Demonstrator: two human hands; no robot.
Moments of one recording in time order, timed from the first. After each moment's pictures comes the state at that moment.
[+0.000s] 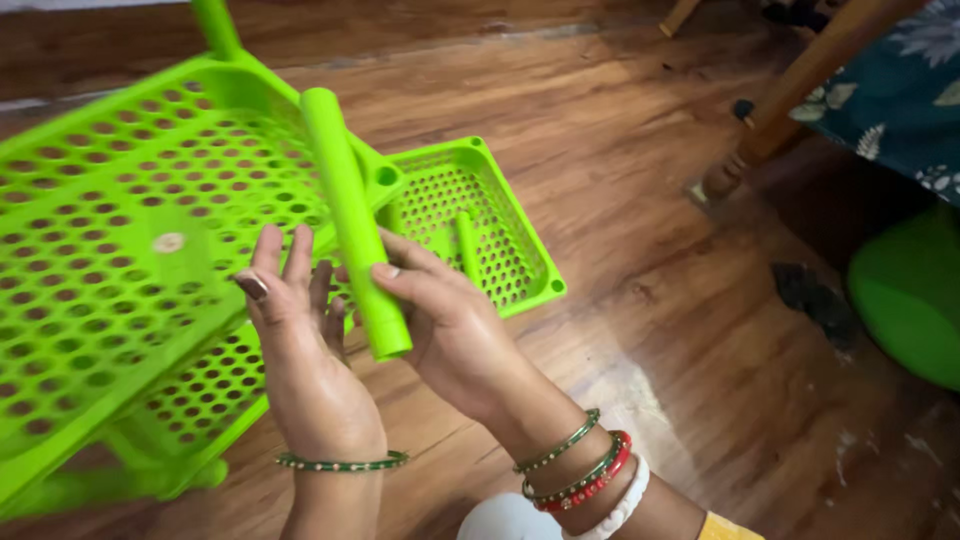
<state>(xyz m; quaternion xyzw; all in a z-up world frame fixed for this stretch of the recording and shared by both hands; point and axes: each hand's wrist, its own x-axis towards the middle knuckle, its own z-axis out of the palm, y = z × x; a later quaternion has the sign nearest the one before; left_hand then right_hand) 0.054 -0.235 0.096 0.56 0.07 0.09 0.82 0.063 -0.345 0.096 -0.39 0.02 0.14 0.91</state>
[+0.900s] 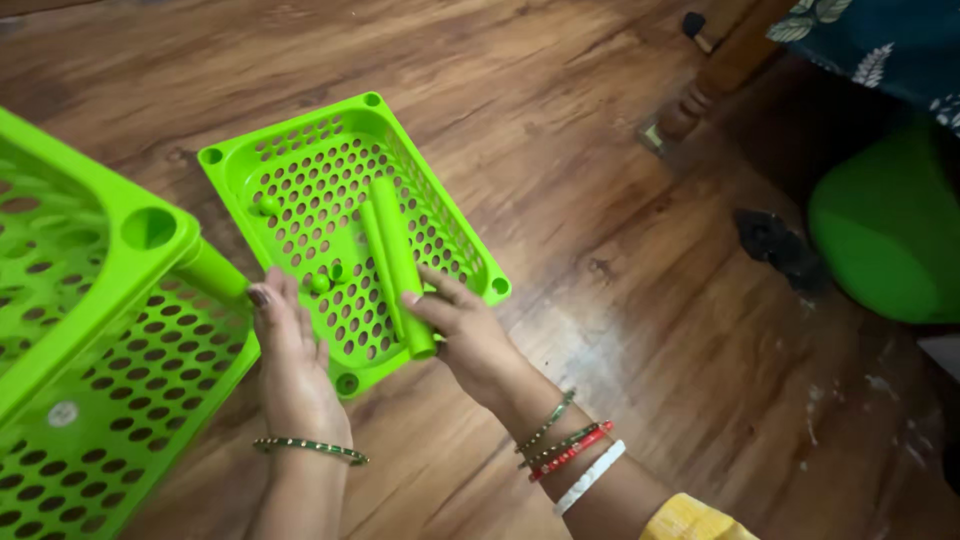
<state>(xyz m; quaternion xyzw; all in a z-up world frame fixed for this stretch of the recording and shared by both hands) 0.156 -0.330 -0.073 0.58 0.13 -0.10 0.80 0.123 -0.486 -0.079 -0.51 0.28 0.08 0.81</state>
